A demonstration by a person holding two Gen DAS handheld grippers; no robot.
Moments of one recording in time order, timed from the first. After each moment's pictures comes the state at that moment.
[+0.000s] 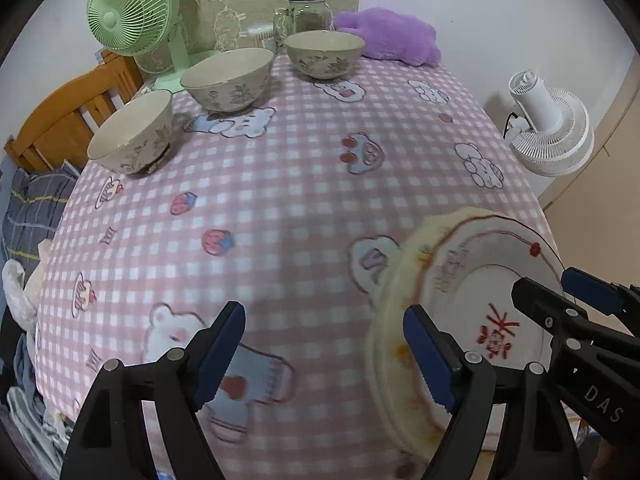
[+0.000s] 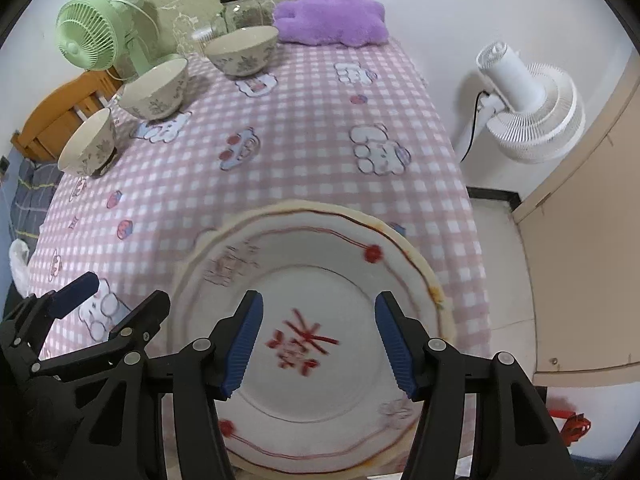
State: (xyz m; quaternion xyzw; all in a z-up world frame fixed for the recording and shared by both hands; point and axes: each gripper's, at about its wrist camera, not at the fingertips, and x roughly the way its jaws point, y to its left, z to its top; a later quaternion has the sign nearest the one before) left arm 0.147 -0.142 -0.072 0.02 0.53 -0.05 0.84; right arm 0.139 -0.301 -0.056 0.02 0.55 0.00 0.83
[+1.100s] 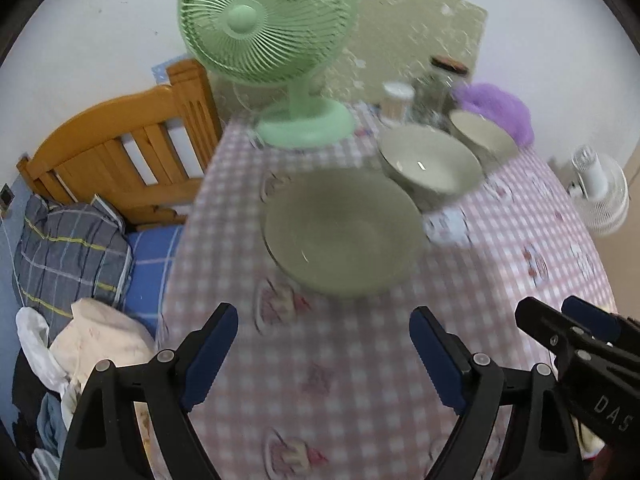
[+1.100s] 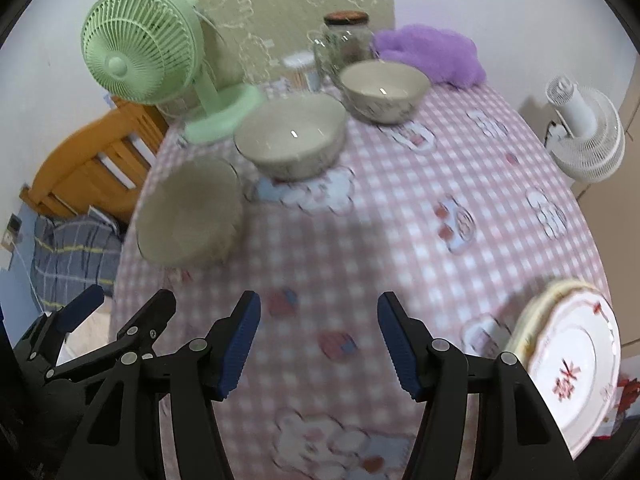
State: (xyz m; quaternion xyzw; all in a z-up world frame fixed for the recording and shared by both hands) left arm 0.262 0.087 -0.042 0.02 0.47 -0.04 0.88; right arm 0.245 -0.079 -0.031 0.10 0.51 -0.01 0.85
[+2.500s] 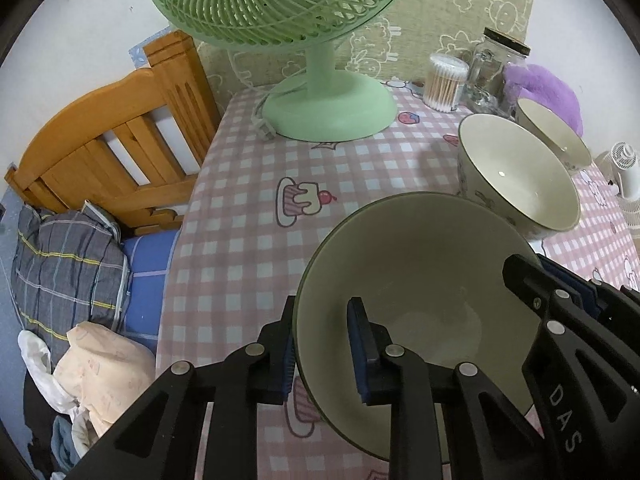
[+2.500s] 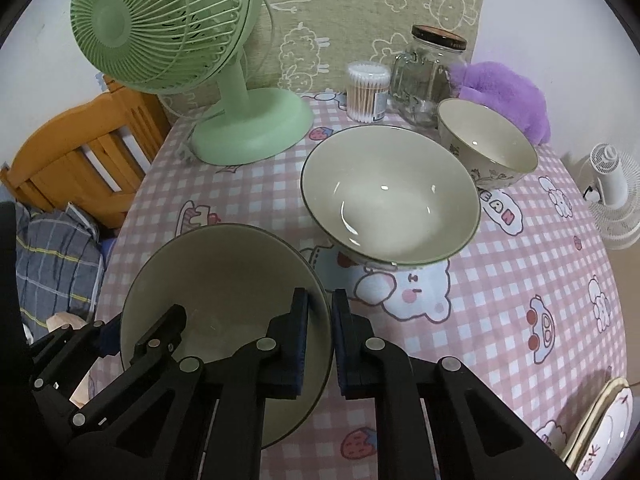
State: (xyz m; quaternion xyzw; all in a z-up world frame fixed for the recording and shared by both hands) left arm 0.355 0.103 -0.096 0.04 0.51 -0.03 0.86; right arm 0.360 0.001 -0.072 0.03 0.50 -0.01 0.87
